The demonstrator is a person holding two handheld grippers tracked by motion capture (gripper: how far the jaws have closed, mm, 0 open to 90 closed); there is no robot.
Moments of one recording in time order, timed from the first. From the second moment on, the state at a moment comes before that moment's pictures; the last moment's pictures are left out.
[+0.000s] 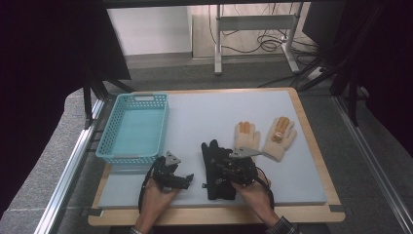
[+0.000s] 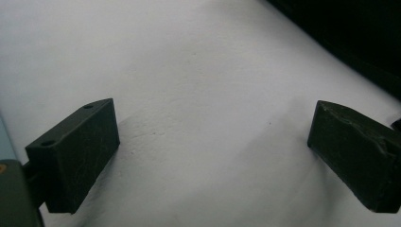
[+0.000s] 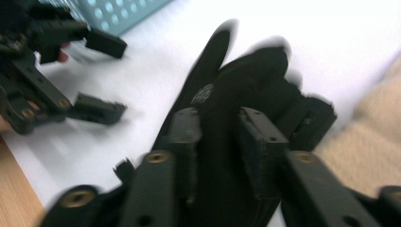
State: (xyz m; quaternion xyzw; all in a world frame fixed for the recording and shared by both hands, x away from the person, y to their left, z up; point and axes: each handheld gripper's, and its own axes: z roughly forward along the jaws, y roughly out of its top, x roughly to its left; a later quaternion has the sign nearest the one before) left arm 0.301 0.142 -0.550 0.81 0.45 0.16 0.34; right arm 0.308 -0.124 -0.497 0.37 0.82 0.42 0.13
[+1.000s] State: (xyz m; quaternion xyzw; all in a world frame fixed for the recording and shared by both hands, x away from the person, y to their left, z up) left arm 0.301 0.142 -0.550 0.81 0.44 0.16 0.34; right arm 0.417 -0.081 -0.500 0.36 0.85 0.37 0.12
